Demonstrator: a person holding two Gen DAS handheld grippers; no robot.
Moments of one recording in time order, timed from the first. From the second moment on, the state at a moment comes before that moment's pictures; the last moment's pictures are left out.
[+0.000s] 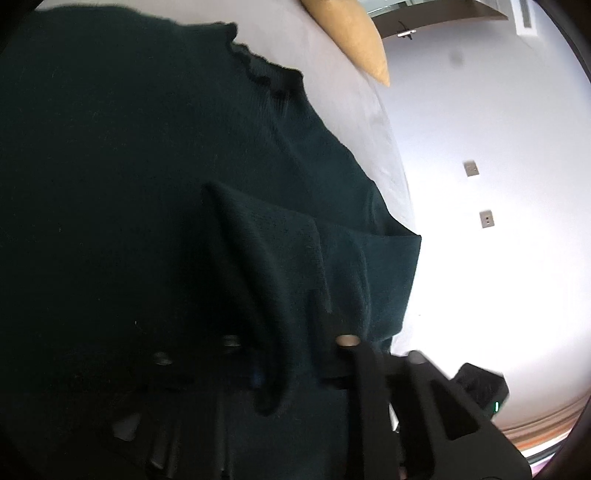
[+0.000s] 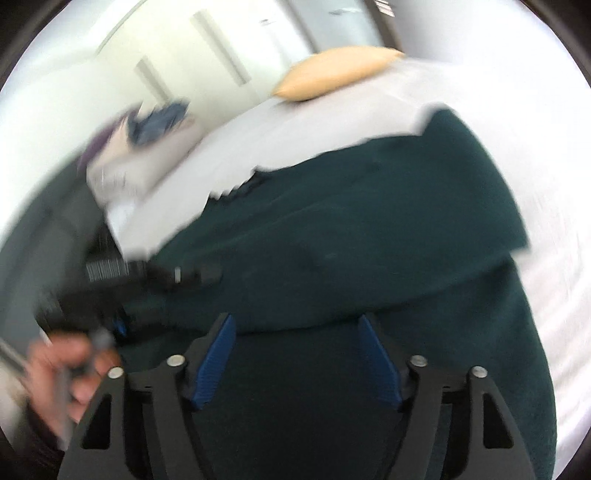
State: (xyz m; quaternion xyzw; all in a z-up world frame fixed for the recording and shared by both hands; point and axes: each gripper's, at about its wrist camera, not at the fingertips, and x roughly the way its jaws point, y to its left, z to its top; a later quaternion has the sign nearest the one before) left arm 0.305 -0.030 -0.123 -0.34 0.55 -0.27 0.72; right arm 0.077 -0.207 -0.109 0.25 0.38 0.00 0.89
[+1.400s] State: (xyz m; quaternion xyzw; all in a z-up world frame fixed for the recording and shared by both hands) left arm 0.307 0.101 -0.117 -0.31 0.45 -0.15 0.83; right arm 0.130 -0.292 -0.141 0.56 0.25 0.01 0.79
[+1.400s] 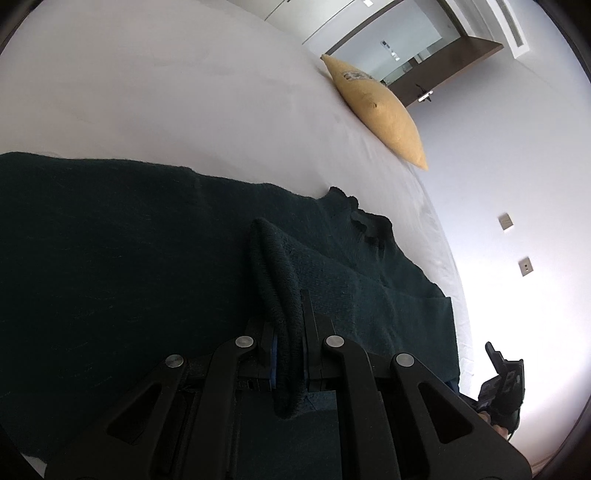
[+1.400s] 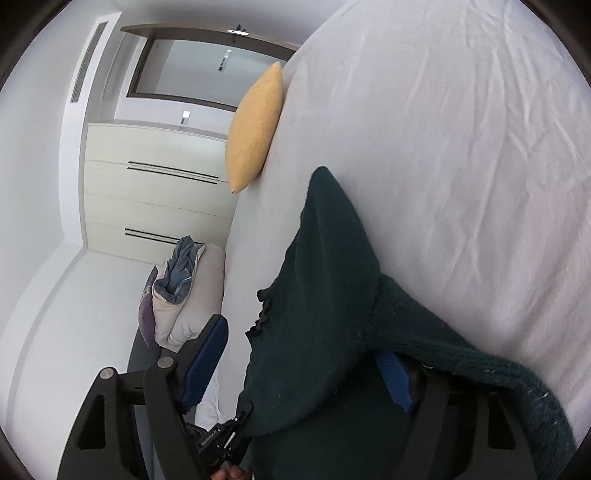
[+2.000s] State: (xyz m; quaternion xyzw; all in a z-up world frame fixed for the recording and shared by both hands) left arm 0.304 0.098 -0.135 -0.30 0.44 -0.17 0.83; right arm 0.155 -0.303 -0.075 0.48 0.31 0.06 0.82
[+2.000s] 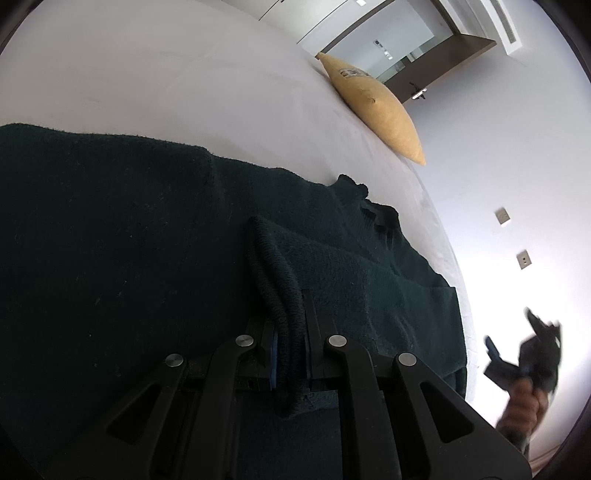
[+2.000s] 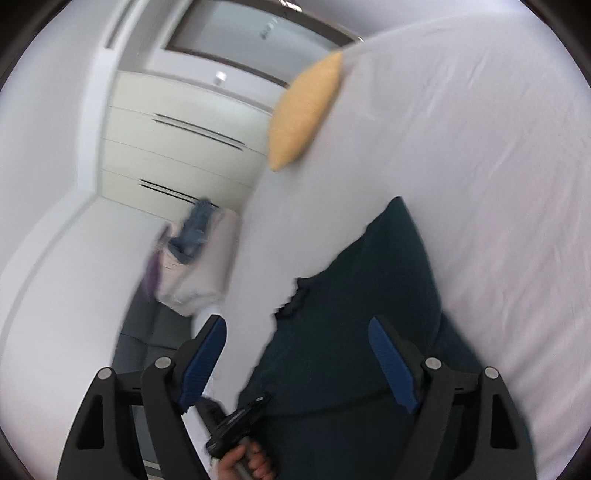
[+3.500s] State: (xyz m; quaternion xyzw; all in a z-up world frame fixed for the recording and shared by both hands) left arm 0.057 0.384 -0.131 -0.63 0.22 0.05 0.74; right arm 0.013 -0.181 -0.096 0.46 0.38 0.15 0.79
